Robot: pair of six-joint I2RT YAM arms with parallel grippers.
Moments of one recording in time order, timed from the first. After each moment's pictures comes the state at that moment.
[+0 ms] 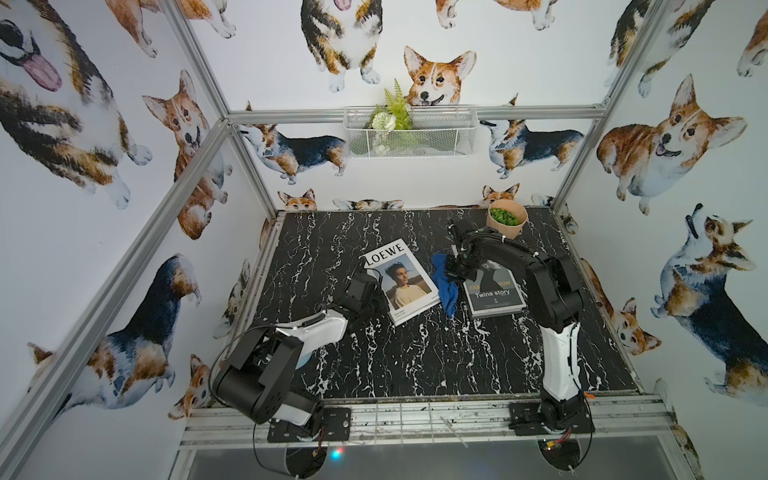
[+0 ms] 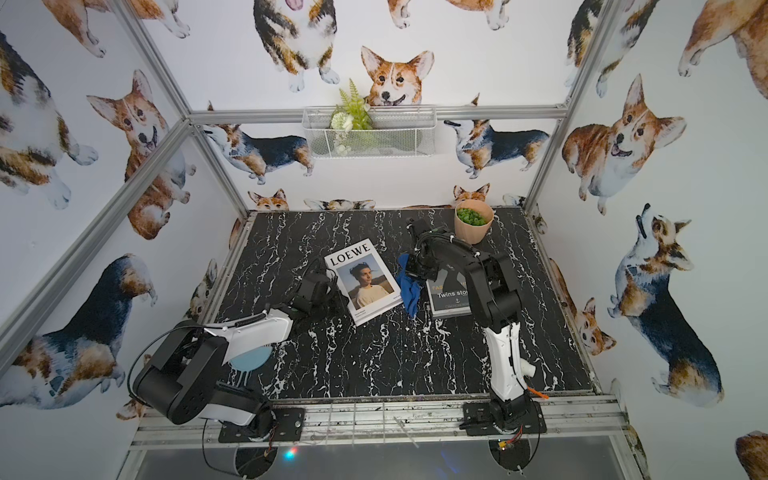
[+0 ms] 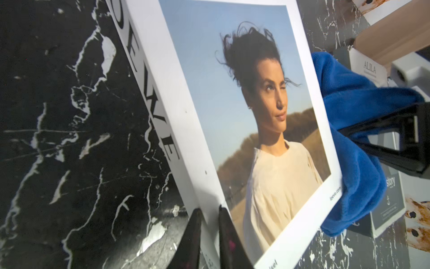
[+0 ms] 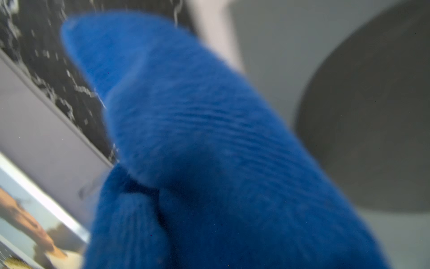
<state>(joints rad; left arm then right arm) -0.51 1.48 0.61 0.05 0.07 -0.75 0.48 2.08 1.59 -0.87 -0.17 0.69</state>
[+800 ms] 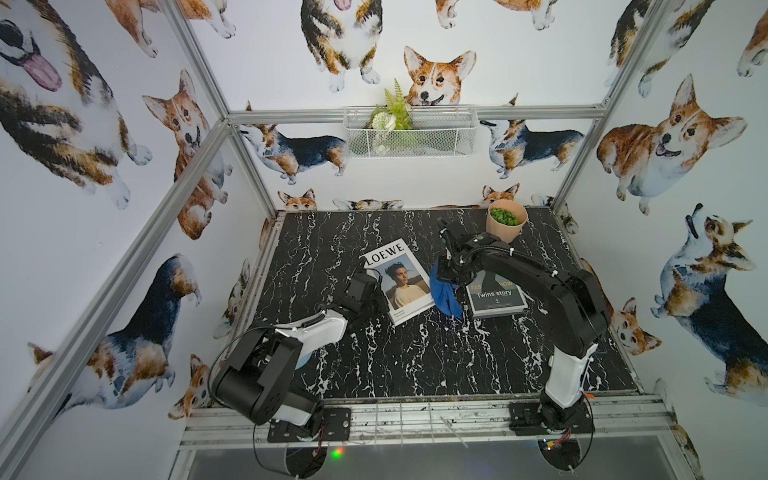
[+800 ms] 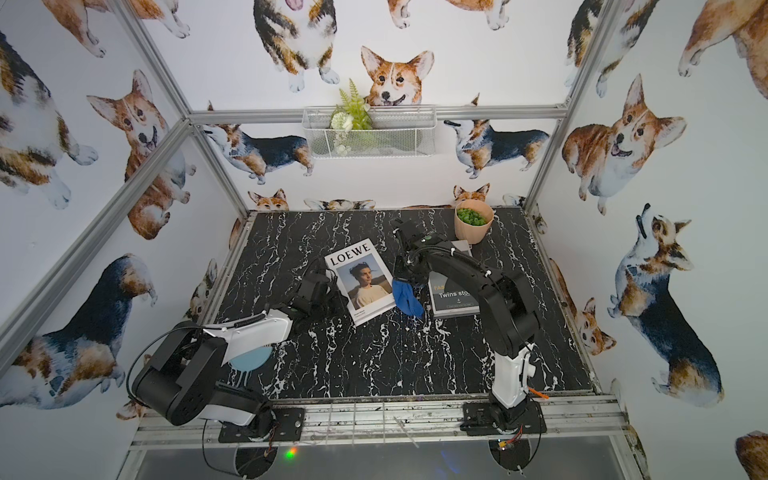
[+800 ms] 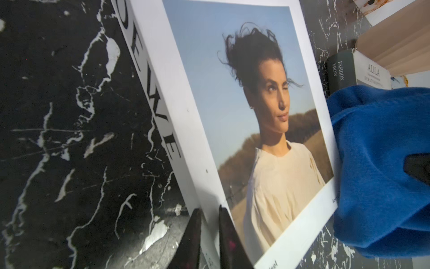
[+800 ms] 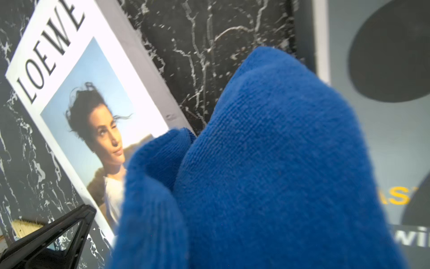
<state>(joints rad) -0.51 1.47 0.61 0.04 0.06 -0.76 0.64 1.88 1.51 -0.82 -0.07 0.72</state>
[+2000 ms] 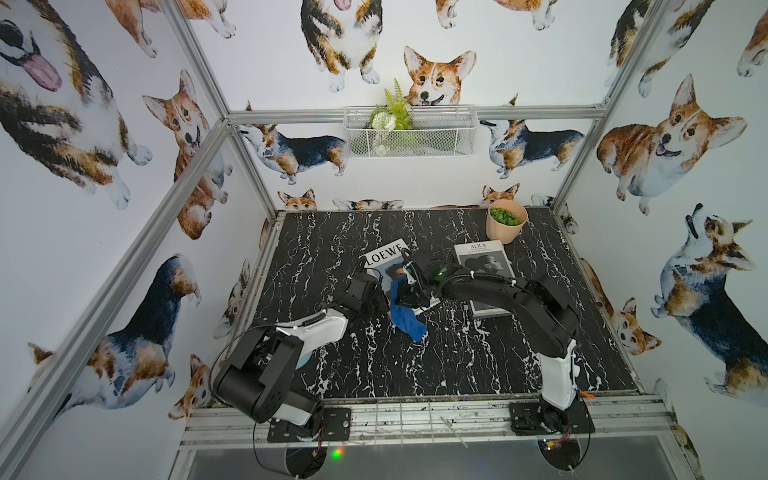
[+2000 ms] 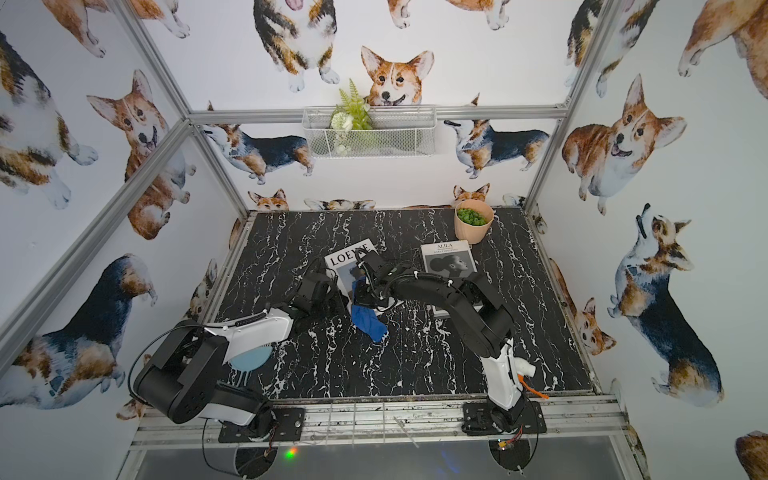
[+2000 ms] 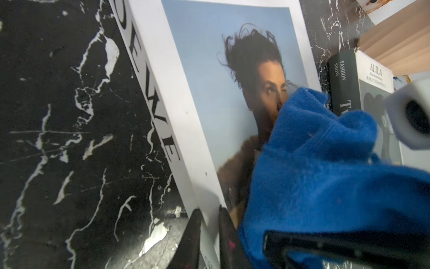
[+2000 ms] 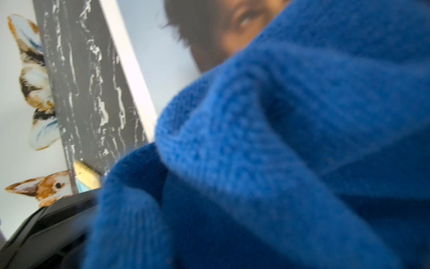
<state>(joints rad) -0.51 1.48 0.62 0.03 0.06 -0.75 0.87 2.00 1.37 -0.40 -0.25 0.88</state>
